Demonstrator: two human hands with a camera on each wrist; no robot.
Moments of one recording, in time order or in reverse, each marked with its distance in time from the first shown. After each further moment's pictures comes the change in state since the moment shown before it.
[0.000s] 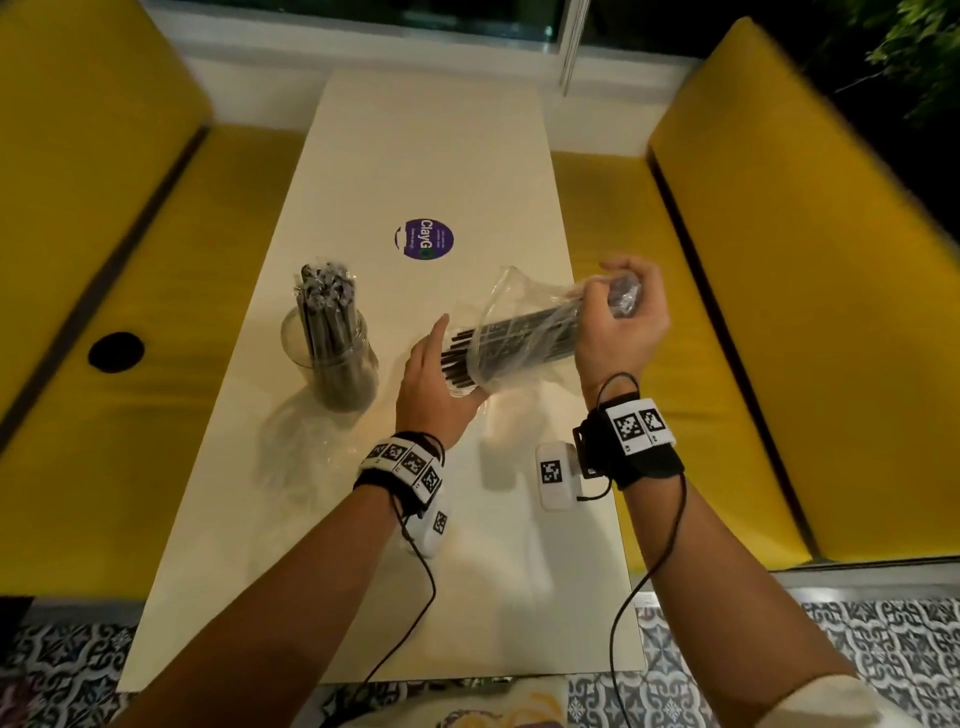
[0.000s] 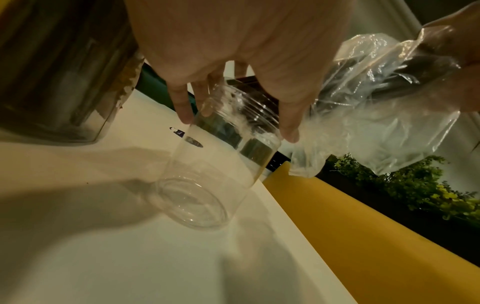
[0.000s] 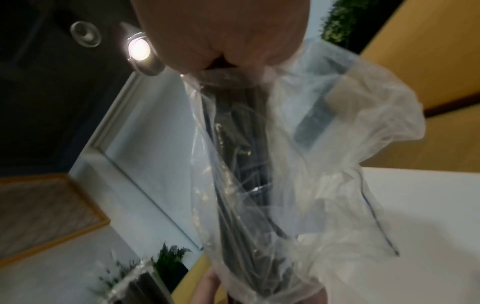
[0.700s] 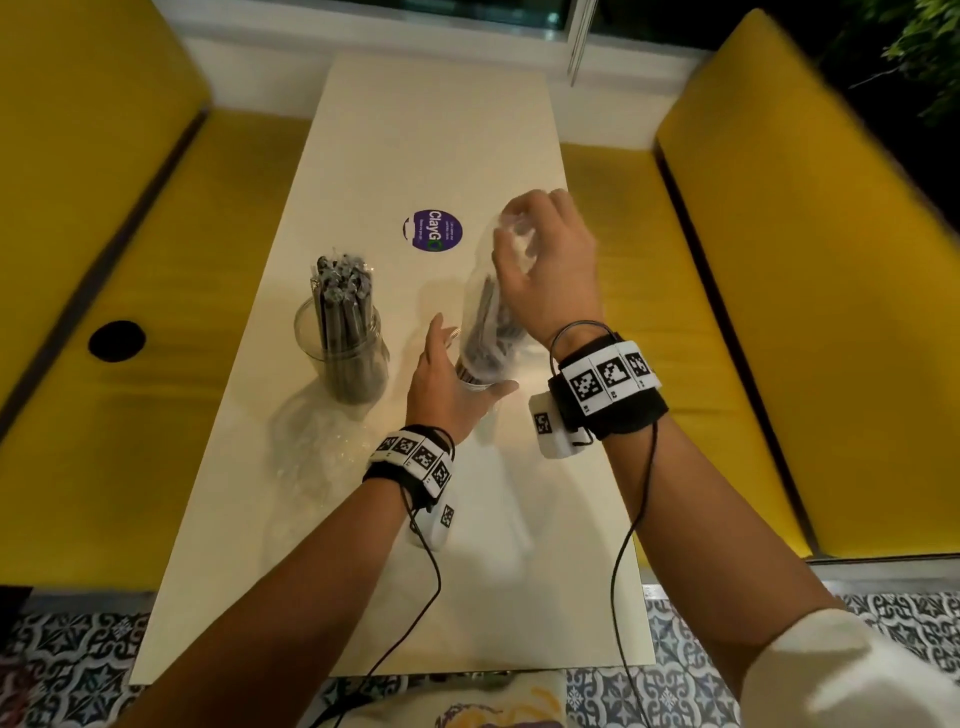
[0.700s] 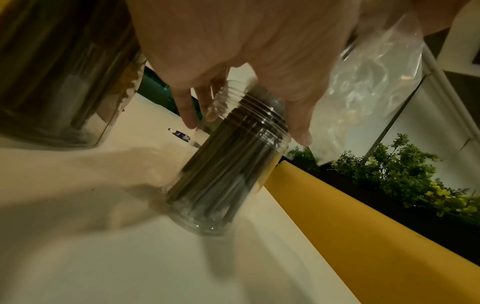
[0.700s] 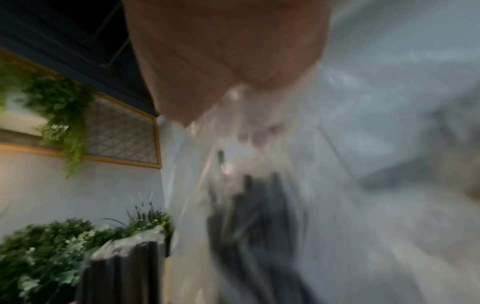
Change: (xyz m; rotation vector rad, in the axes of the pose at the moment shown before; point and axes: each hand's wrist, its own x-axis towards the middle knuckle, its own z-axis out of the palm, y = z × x) left_hand 0.006 -0.002 -0.005 -0.067 -0.076 -0.121; right_hand 0.004 -0.031 0.067 -0.451 -0.583 -0.420
